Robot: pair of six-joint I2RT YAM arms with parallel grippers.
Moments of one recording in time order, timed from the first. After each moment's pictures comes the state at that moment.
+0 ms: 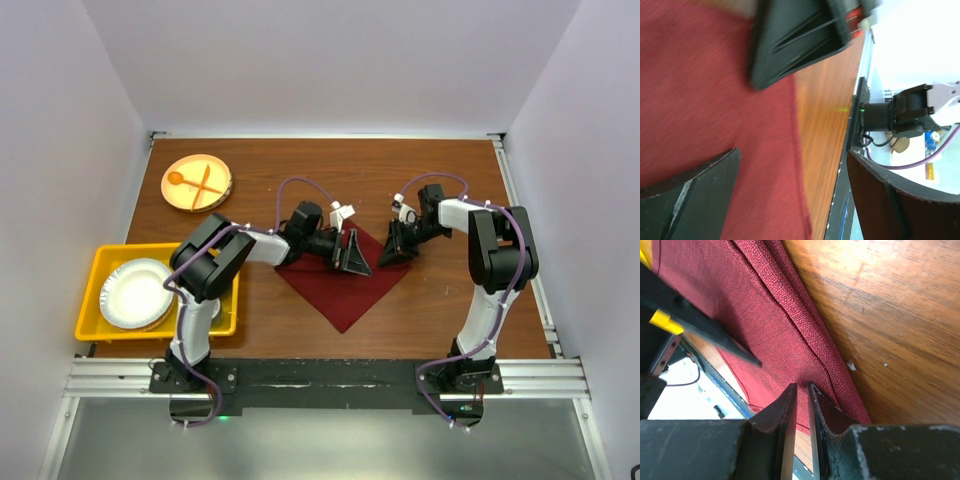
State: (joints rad) left arm -0.67 2.06 1.06 0.46 0.87 -0.67; right arm 0.10 1.95 1.14 -0.63 -0.73 0.10
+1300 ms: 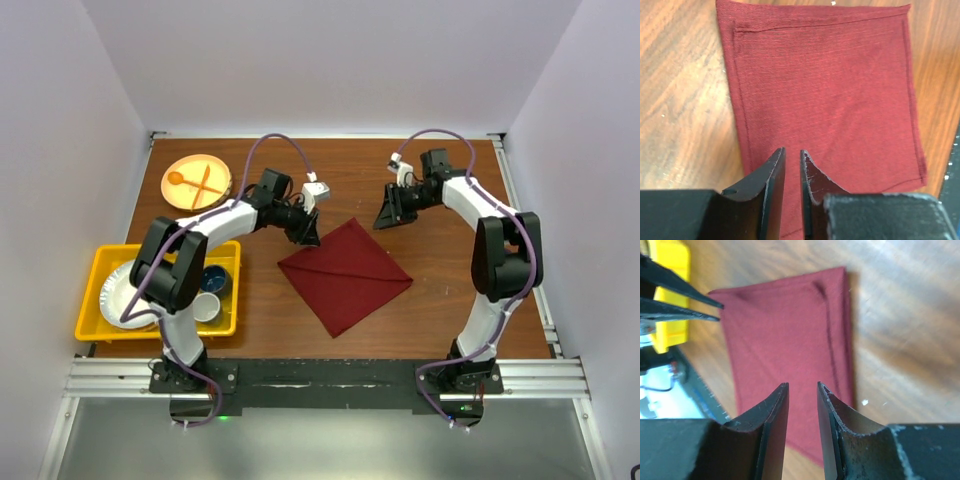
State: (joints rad) left arm -0.45 1.84 1.21 -0.27 0.71 0.23; right arm 0.13 1.87 1.37 -0.67 -0.76 -0.04
